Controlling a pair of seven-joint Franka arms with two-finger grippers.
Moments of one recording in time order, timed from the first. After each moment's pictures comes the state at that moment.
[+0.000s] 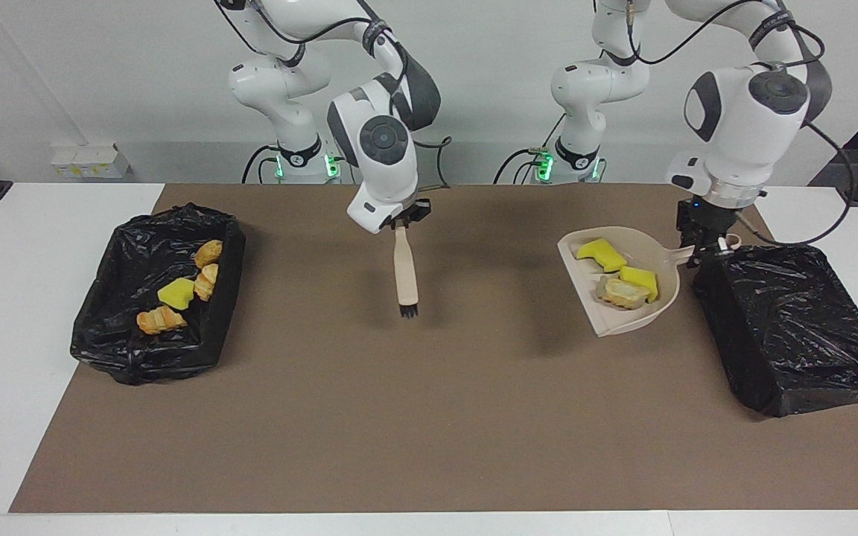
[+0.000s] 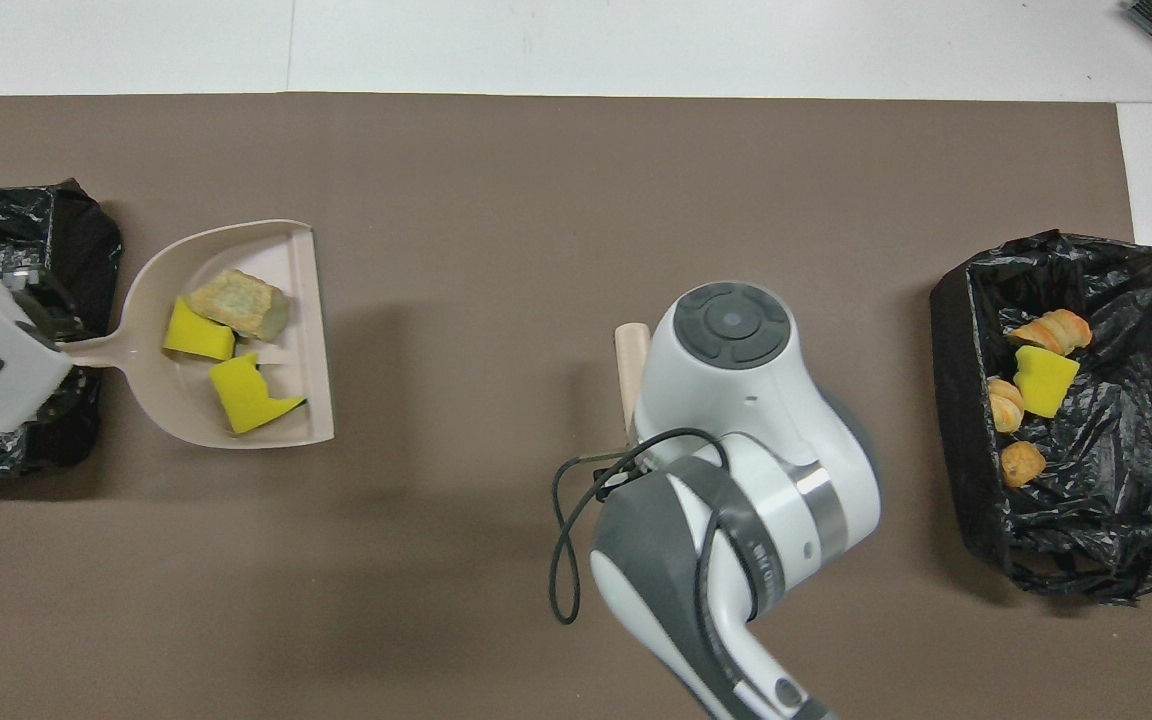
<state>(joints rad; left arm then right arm) 0.22 -0.05 -0.20 -1.95 0.12 1.96 1.44 0.48 0.16 0.10 -1.85 0.19 1.70 0.45</state>
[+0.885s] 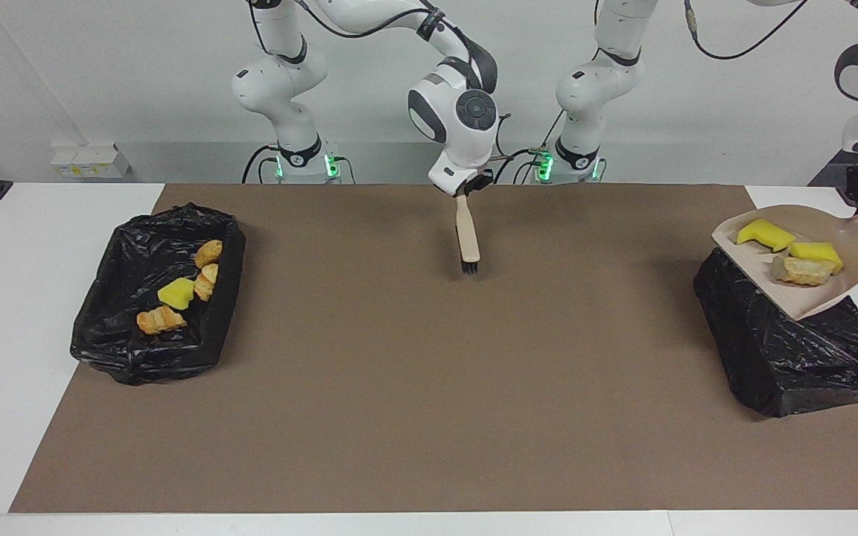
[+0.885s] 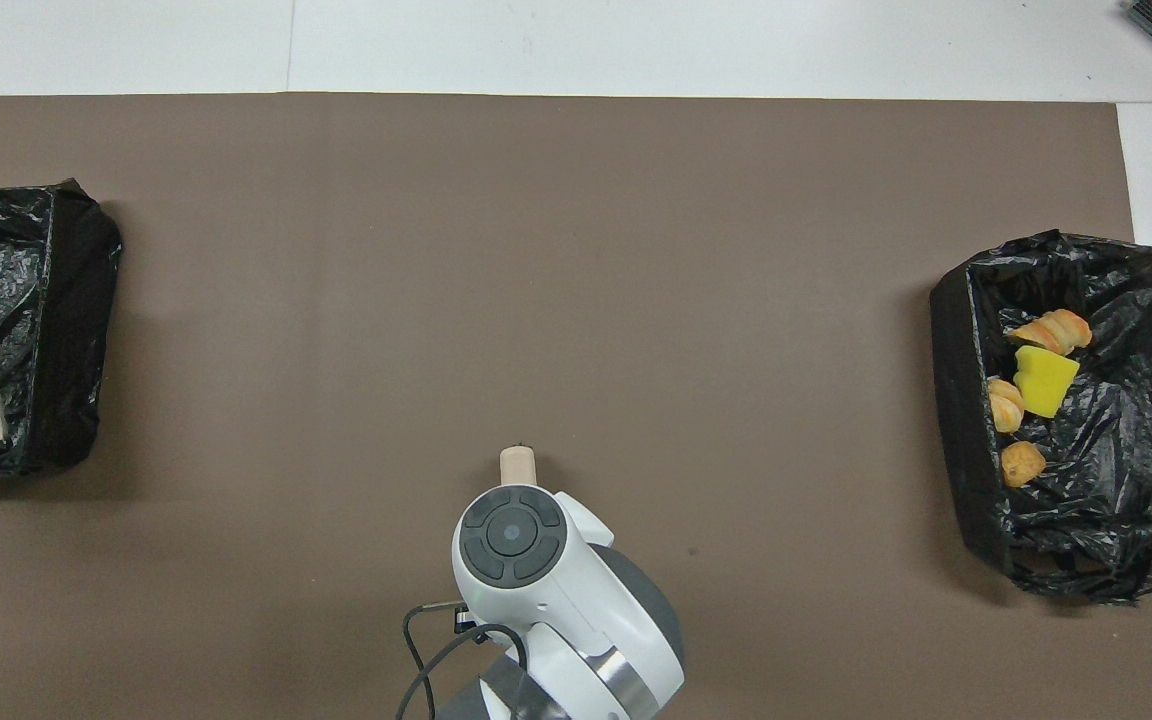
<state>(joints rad) 0.49 0.08 -0.07 -1.69 0.33 2.00 1.72 0.75 0.18 0.10 -1.99 0.31 1.92 0.68</state>
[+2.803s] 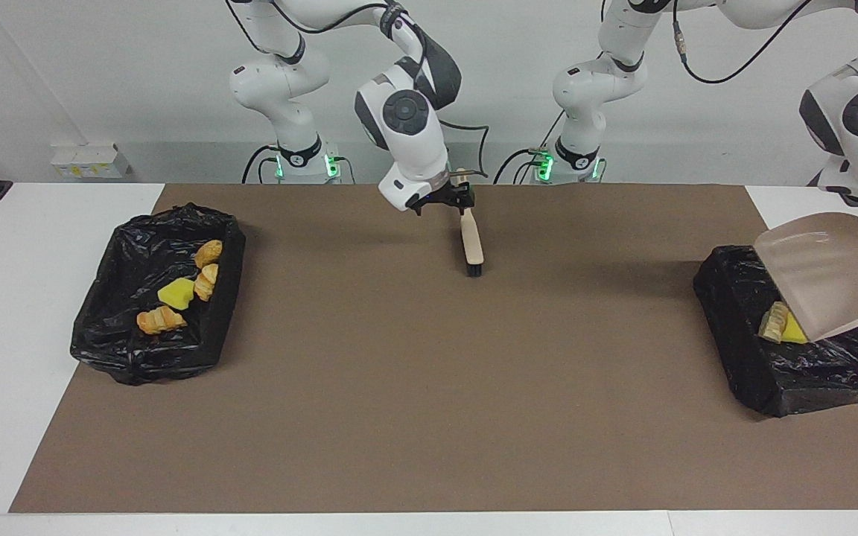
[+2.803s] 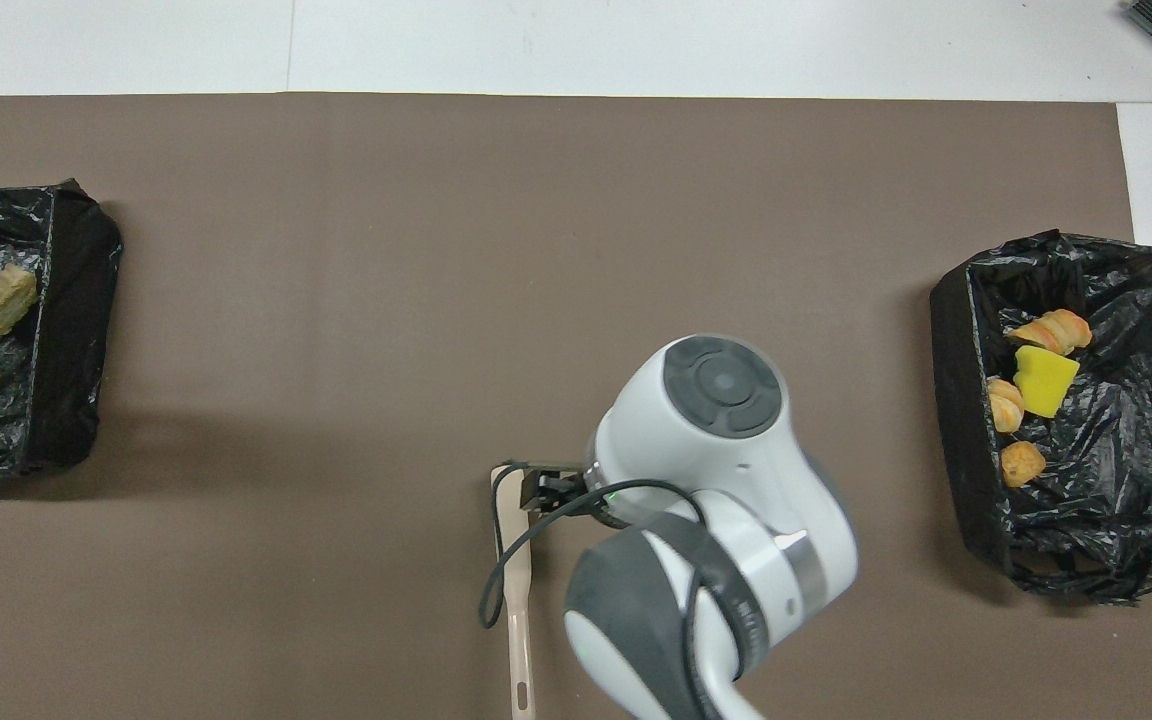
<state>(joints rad) 0.27 0.16 -0.11 -1.62 0.78 1.85 1.53 0.47 0.09 0.09 -1.90 0.32 1.86 0.57</state>
